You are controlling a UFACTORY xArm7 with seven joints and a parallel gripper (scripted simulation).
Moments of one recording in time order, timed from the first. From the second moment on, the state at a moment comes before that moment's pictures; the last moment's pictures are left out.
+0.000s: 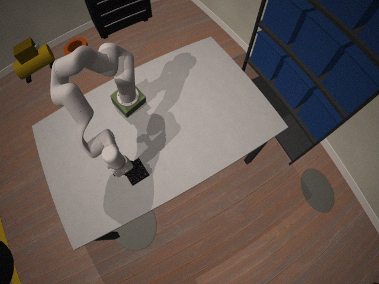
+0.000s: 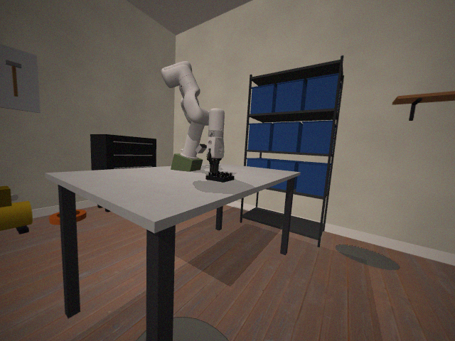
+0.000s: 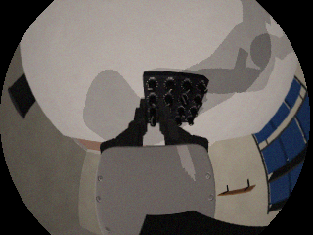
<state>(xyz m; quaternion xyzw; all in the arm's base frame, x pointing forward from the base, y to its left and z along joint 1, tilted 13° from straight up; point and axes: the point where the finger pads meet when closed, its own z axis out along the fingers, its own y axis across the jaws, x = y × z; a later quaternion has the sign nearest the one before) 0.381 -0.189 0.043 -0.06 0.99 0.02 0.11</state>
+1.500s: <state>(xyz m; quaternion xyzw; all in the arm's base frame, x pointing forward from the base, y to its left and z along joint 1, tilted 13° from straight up) 0.384 -0.189 0.032 -0.06 0.99 0.02 0.11</state>
